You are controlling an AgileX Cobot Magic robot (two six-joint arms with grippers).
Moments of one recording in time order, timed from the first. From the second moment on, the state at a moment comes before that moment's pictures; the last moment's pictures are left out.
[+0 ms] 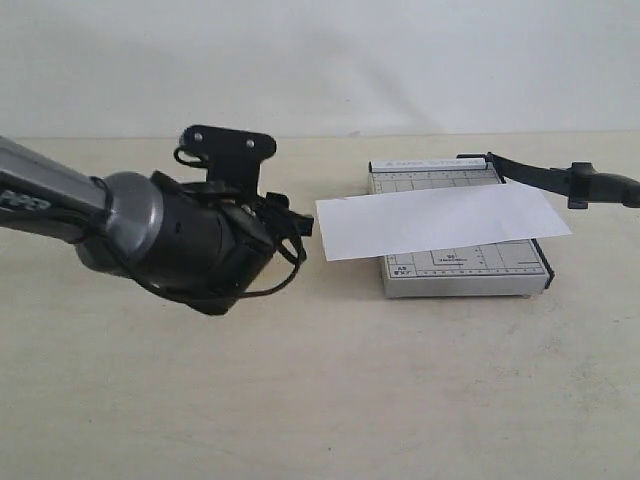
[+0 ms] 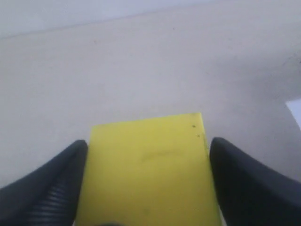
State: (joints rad) left arm -0.77 2.07 -1.11 -1.44 -0.78 1.03; right arm 0.08 0.32 0.00 0.18 0.14 0.20
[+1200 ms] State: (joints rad) left arm -0.77 2.50 -2.14 -0.34 0.42 0.56; right arm 0.08 0.32 0.00 0.18 0.14 0.20
